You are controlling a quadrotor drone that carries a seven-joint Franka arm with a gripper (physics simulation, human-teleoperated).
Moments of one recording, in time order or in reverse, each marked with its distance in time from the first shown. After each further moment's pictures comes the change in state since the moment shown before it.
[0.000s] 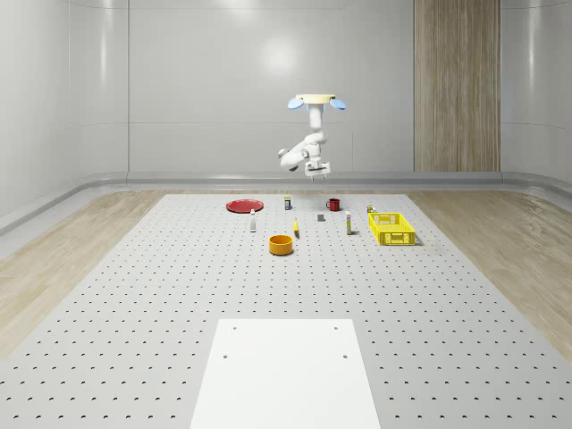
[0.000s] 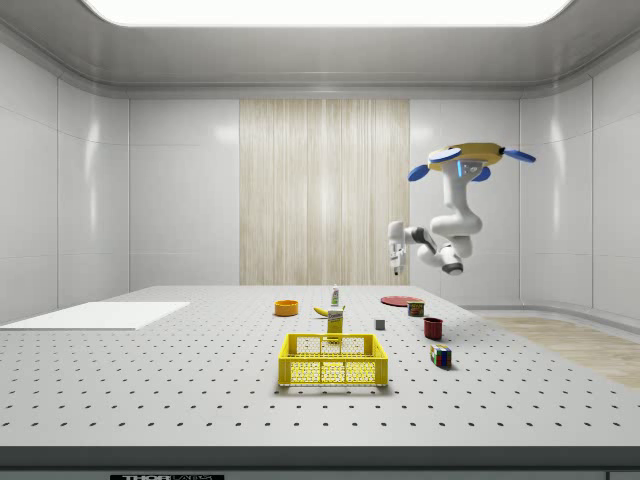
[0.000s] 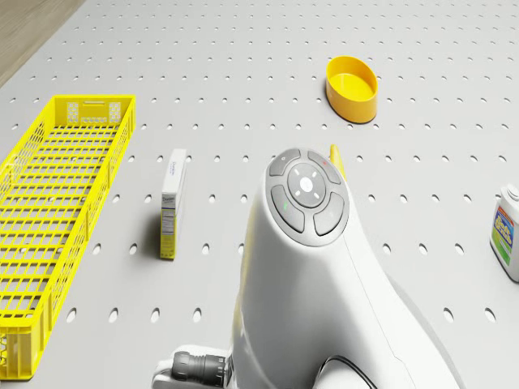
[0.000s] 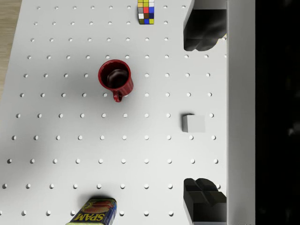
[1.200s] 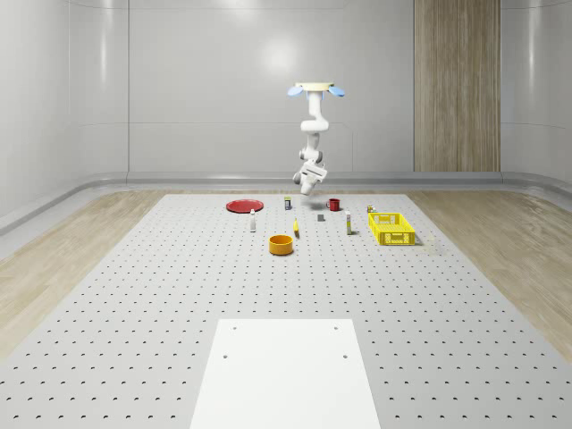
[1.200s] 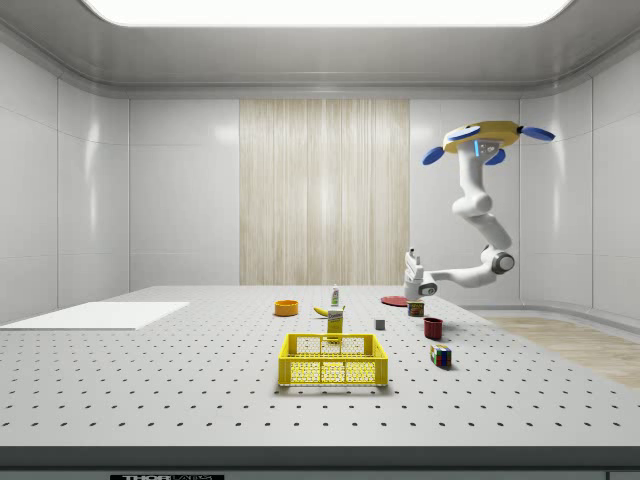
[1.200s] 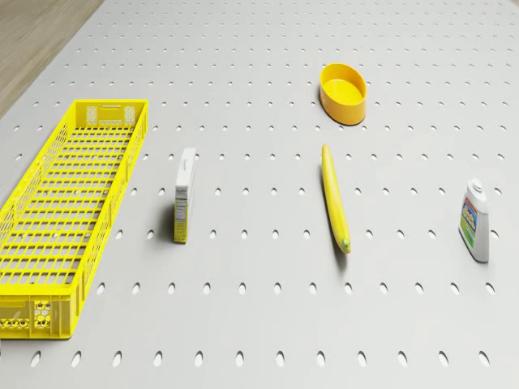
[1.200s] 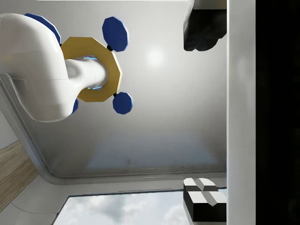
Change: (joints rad) arm 0.846 0.268 -0.959 0.783 1.627 0.223 -0.669
